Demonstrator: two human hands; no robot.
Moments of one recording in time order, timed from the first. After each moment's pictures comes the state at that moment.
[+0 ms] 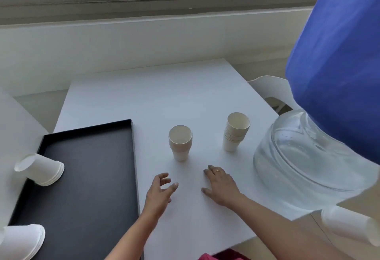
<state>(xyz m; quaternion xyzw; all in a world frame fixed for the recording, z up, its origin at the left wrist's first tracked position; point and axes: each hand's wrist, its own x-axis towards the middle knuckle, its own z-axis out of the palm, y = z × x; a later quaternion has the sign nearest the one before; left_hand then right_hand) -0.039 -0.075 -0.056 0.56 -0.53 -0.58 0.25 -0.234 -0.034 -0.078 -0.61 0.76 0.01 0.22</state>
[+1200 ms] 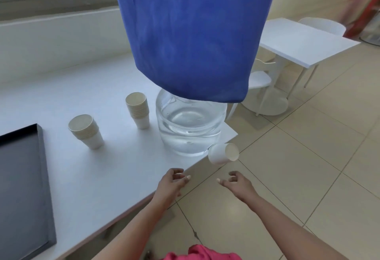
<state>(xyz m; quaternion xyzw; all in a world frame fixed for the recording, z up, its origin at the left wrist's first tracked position) -0.215 0.125 -0.037 0.43 -0.62 -0.65 0.08 -0.384 0.266 -0.073 -0.16 0.87 -0.32 0.35</state>
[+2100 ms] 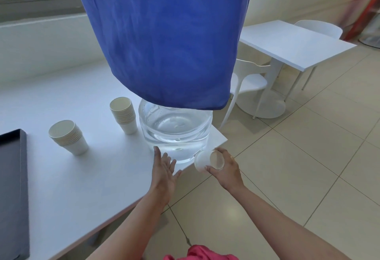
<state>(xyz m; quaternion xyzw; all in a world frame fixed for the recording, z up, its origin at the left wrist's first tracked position) -0.285 0.132 -0.004 0.41 -0.31 -0.82 0.25 -0.421 0.241 -0.050 -0.27 0.85 -0.42 0.20</state>
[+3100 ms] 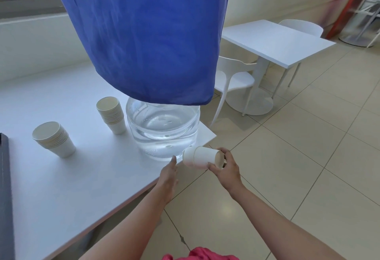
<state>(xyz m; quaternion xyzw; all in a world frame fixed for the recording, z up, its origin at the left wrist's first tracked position) -0.306 0.151 -0.037 0.47 -0.44 -0.76 0.10 -0.423 0.273 -0.052 -0.17 0.79 -0.54 0.23</state>
